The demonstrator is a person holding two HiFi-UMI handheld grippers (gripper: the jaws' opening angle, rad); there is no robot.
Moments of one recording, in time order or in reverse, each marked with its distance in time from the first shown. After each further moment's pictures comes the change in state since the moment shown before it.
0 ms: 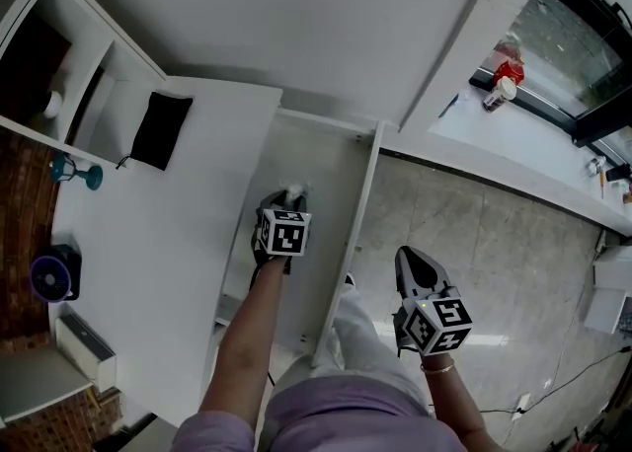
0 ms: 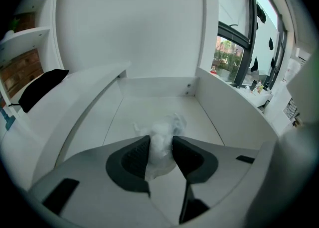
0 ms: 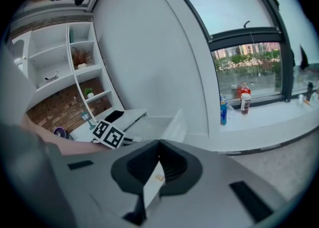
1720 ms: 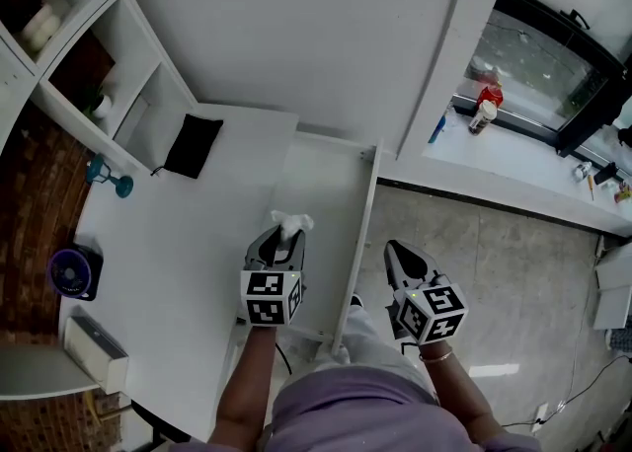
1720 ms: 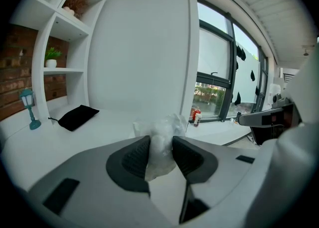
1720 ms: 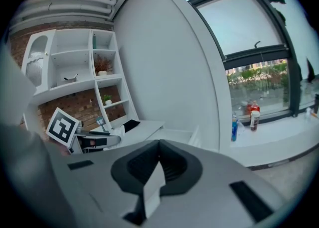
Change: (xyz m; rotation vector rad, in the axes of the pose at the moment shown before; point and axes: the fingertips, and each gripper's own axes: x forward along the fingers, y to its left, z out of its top) left arm -0.236 -0.014 0.021 -0.084 -0.410 -0.077; right arm -0.049 0.087 0.022 -0.105 -0.152 0.074
